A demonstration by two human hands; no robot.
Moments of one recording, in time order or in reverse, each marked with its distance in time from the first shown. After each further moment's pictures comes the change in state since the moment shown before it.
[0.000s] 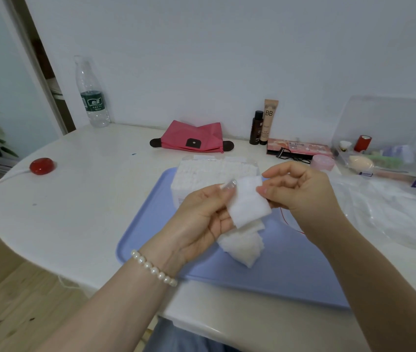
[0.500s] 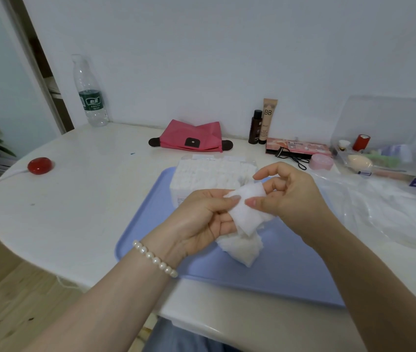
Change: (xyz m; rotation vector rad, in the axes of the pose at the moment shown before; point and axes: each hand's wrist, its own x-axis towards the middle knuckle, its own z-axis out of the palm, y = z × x) left_hand 0.008 0.002 -0.004 0.092 0.019 -0.125; right_hand -0.001 0.001 0.007 -0.169 -0.077 0.050
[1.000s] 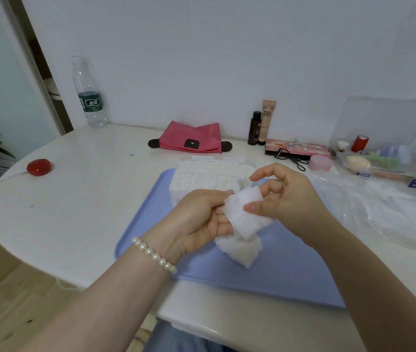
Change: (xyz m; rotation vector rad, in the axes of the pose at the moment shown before) left_hand 0.003 0.005 0.001 0.062 0.087 -0.069; right_hand 0.002 -0.001 -0.001 -0.055 -0.053 0.018
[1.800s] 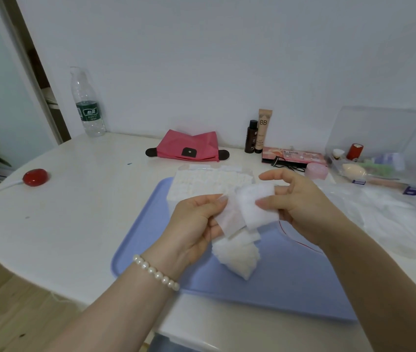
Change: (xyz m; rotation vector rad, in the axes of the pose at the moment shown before) left_hand 0.008 -0.007 -0.001 -0.086 0.199 0.179; right_hand 0.018 0.009 -0.022 0.197 -0.005 0.131
